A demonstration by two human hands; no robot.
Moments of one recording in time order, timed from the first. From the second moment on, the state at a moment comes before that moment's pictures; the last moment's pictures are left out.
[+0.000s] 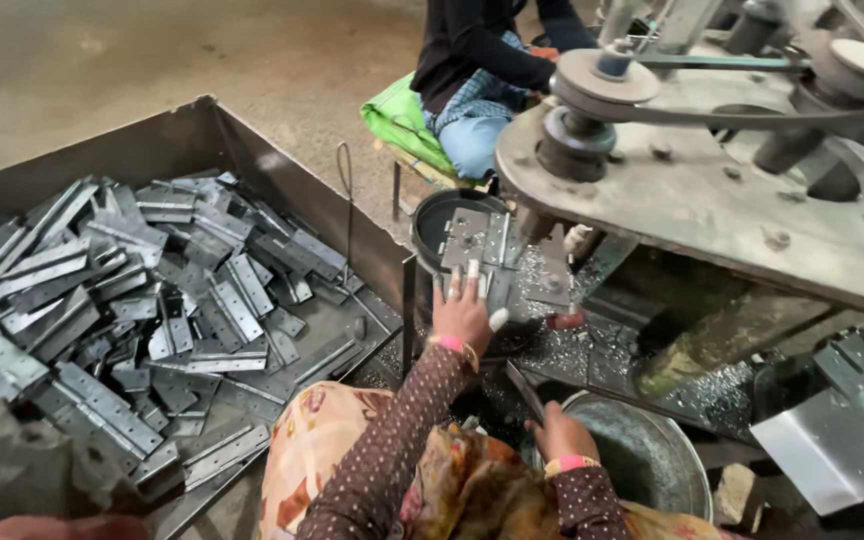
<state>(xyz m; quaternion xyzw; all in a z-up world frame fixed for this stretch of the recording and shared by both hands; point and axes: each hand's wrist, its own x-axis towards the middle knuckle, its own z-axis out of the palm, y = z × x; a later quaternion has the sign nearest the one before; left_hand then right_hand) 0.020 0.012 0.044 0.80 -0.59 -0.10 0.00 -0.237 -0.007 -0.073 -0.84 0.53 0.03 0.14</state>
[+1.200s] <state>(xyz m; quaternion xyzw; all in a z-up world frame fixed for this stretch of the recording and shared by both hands) 0.005 -0.055 -0.013 0.79 -0.61 0.03 0.06 -0.241 -0.016 -0.079 -0.82 0.54 0.08 0.17</state>
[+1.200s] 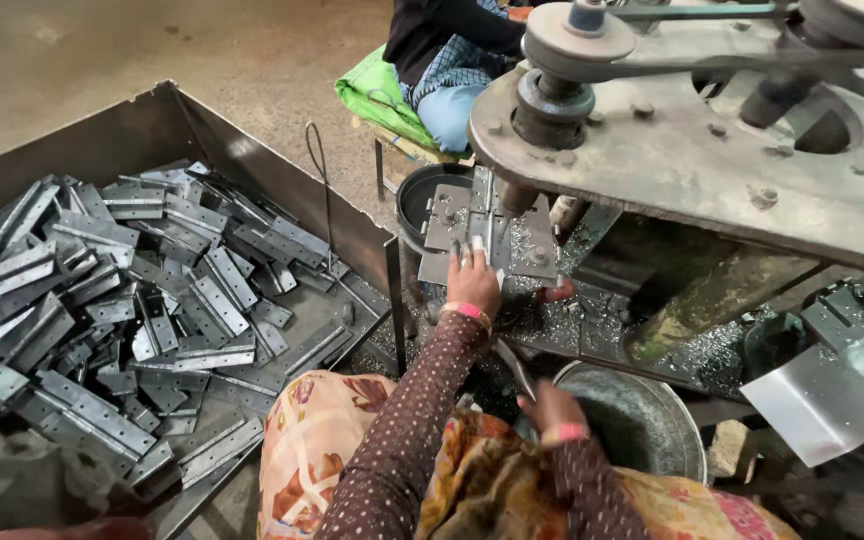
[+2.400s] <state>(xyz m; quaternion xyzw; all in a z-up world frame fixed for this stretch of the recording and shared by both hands) 0.017 -0.092 -0.031 0.81 -0.58 -0.01 0.11 -0.227 -0.031 -0.060 -0.80 0.54 0.13 0.23</state>
